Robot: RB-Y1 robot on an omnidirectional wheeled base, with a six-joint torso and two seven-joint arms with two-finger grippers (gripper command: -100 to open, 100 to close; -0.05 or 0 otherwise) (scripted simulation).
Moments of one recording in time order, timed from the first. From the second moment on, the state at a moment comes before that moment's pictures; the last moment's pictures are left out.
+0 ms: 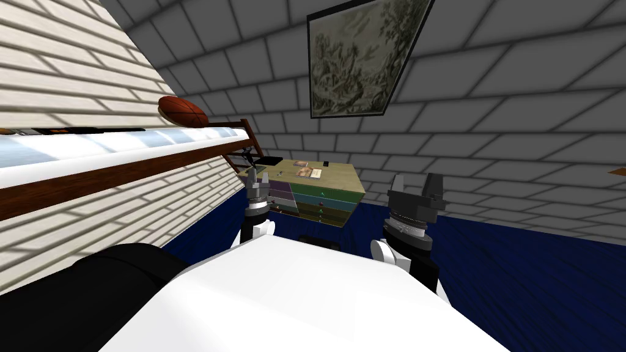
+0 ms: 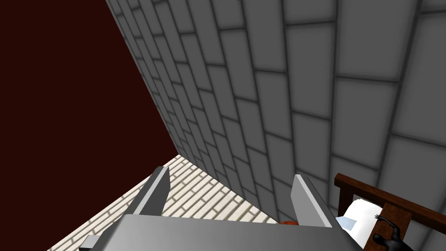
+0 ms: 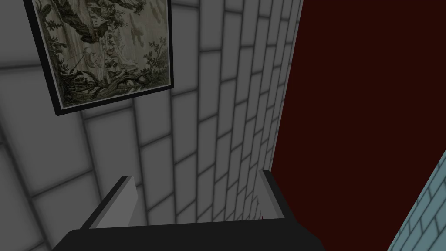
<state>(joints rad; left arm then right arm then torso) 0.54 -0.01 0.07 -2.22 0.06 -0.64 -0.06 0.52 -0.03 0.05 -2.32 -0.04 -0.64 0.03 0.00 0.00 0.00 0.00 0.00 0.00</state>
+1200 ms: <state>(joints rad) 0.54 0.04 0.08 -2.21 0.06 -0.64 -0.06 0.52 -0.03 0.05 -2.32 -0.04 -0.64 0.03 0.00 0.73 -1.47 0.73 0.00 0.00</state>
